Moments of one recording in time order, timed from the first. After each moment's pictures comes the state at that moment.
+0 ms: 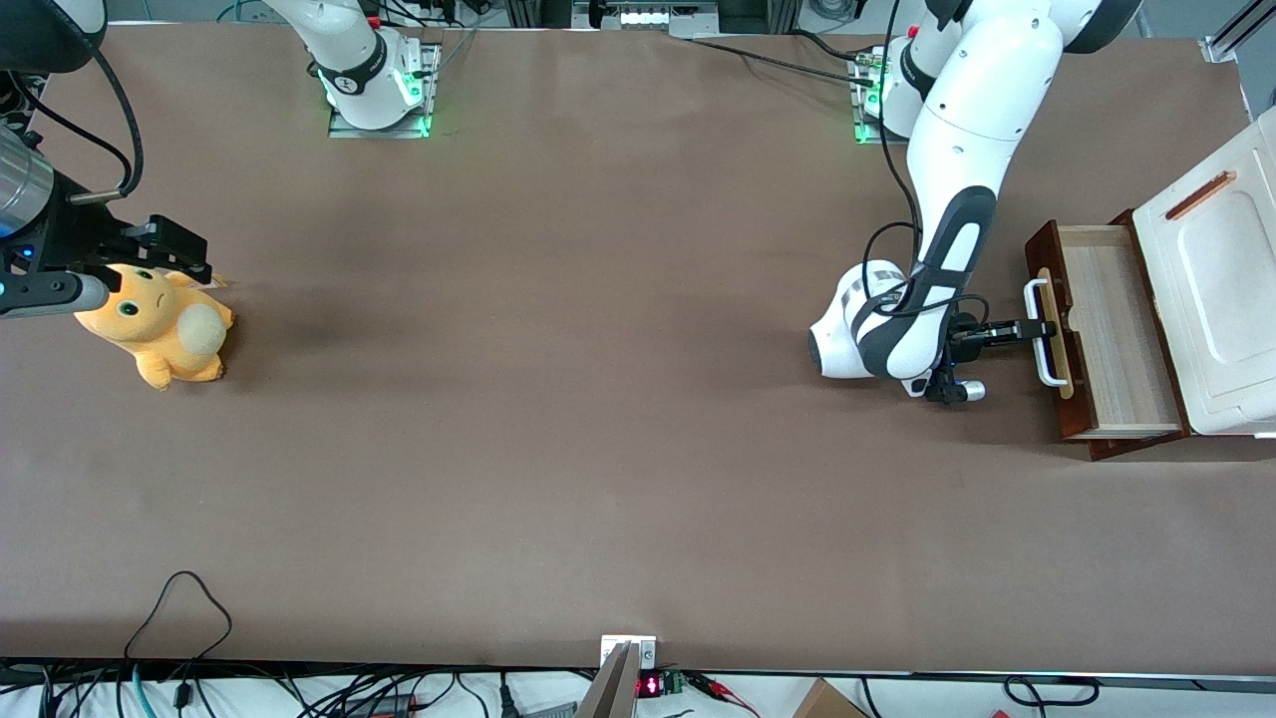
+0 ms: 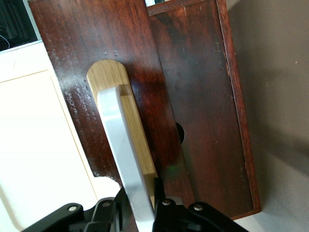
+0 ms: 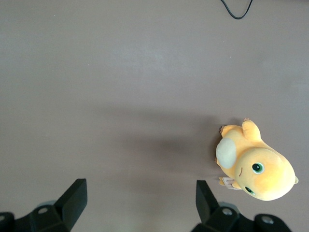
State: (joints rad) arm -0.34 0.75 -0.02 -1.85 1.14 1.33 -0.83
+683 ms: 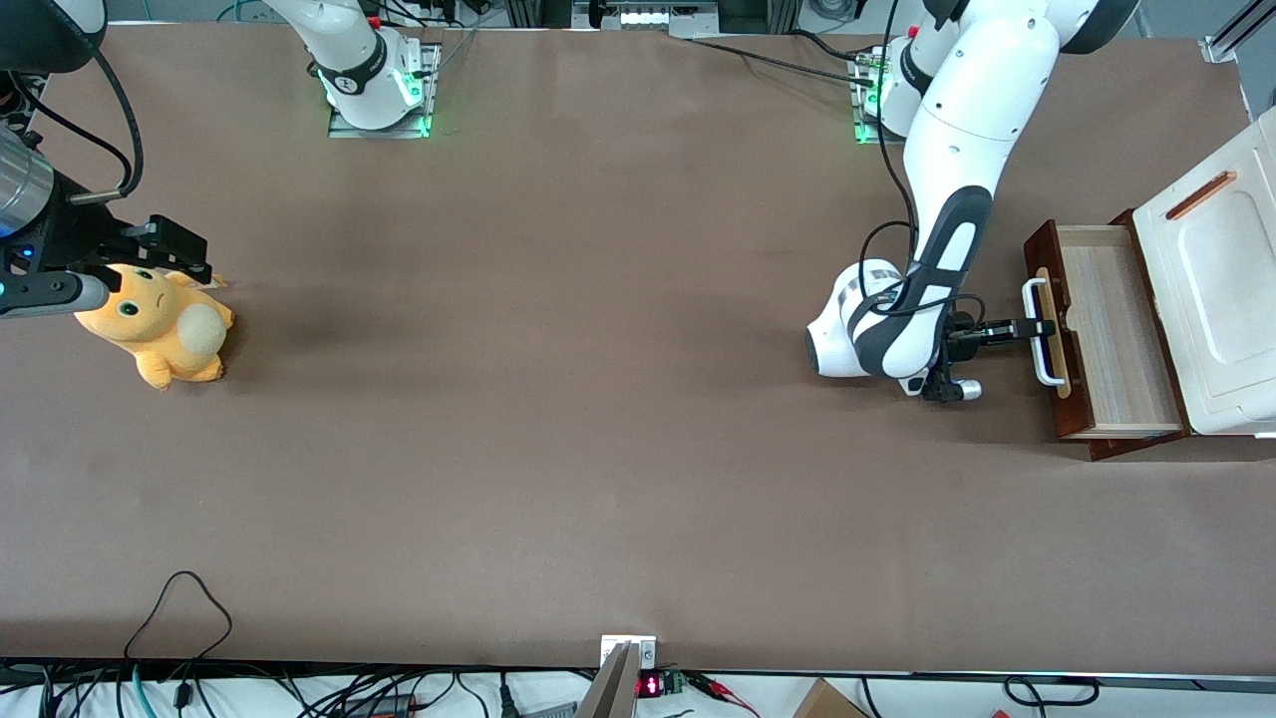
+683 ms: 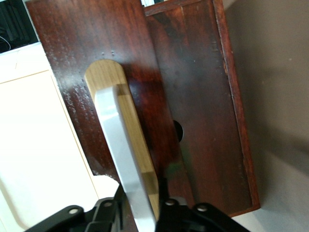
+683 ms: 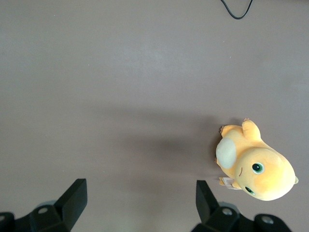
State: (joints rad) arm -0.35 0.76 -0.02 -1.85 1.13 1.32 -0.83
